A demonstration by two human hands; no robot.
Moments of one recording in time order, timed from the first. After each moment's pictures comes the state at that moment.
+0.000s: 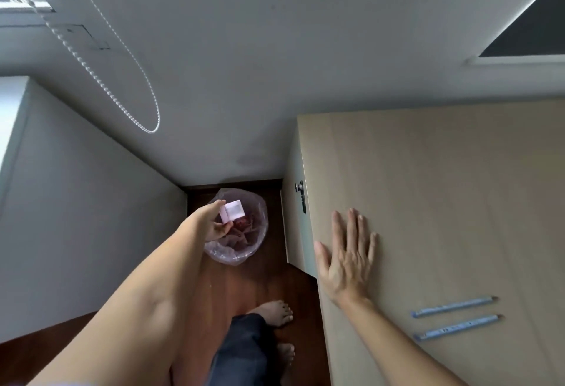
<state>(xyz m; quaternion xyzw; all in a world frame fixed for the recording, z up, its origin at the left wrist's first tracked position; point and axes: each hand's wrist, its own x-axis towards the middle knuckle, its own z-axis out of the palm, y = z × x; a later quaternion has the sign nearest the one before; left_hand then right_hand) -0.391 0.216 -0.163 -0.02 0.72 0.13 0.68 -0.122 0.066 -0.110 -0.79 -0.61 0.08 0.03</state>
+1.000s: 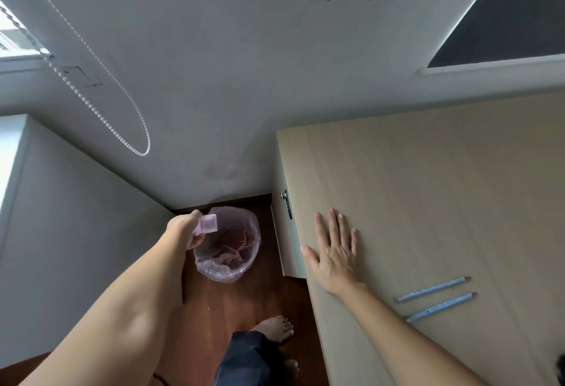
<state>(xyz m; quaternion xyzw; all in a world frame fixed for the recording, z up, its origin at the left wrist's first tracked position) -0.411 0.221 -0.135 0.07 0.80 0.18 0.57 -0.111 0.072 -0.089 -0.75 -0.63 0.20 -0.02</state>
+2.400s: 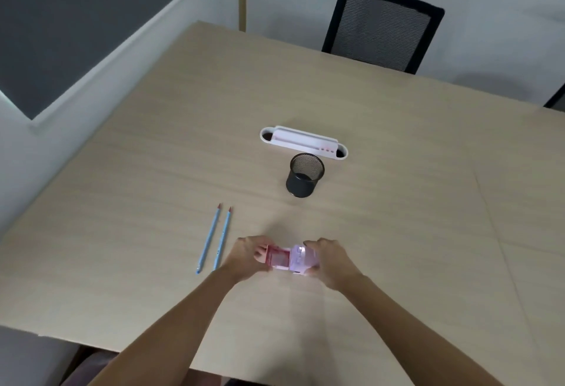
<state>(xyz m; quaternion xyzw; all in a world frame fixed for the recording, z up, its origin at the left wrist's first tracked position) -0.017 -0.046 -0.040 0.85 0.04 -0.14 0.50 0.018 -0.260 0.013 -0.95 -0.18 0.24 0.13</state>
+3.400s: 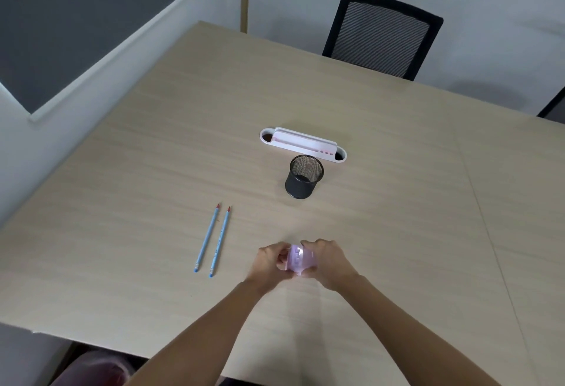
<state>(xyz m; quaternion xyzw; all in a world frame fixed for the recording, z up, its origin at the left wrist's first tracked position) -0.023 -0.101 -0.050 0.84 0.05 -0.11 0.52 0.018 -0.253 0.021 -0.95 -0.17 0.26 0.09</state>
